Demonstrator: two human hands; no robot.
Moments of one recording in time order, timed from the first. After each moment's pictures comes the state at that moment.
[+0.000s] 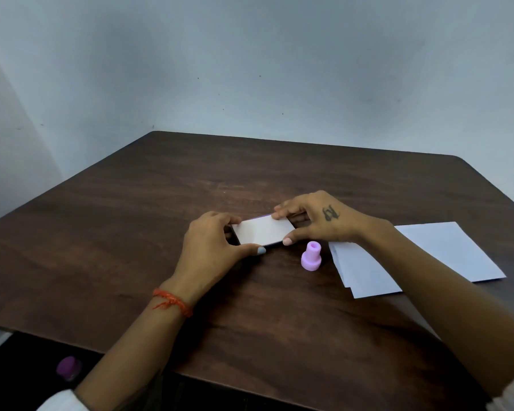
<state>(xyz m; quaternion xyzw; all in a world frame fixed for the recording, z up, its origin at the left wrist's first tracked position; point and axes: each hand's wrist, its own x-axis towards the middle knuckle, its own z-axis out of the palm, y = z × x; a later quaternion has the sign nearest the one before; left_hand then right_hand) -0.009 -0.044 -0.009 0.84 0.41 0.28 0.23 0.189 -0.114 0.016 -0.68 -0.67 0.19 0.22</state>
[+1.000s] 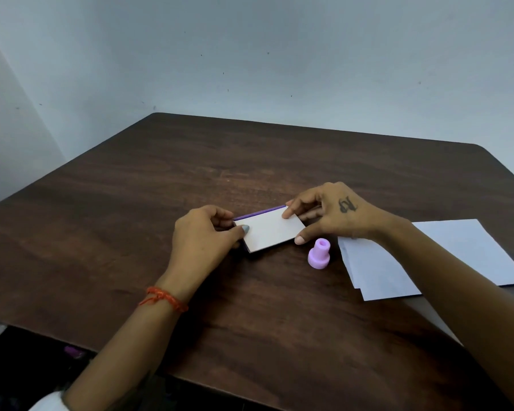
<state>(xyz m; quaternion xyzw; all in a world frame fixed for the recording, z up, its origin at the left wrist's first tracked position) -0.013 -0.036 -0.012 0.72 0.48 0.31 0.39 0.194 -0.114 0.014 -0.69 -0.62 0.26 0.27</state>
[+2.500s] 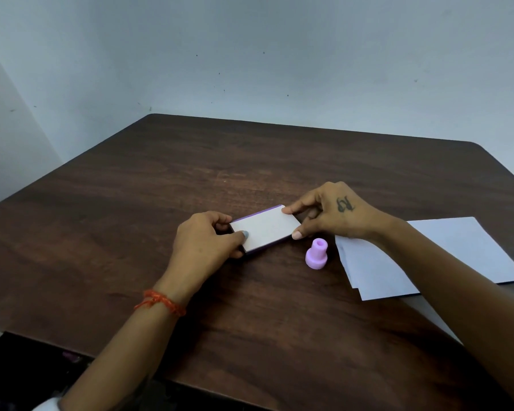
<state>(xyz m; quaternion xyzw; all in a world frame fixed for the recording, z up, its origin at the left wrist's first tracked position) -0.010 -0.043 -0.008 0.70 0.48 0.27 0.46 0.194 -0.119 0.016 -0.70 -0.62 0.24 0.26</state>
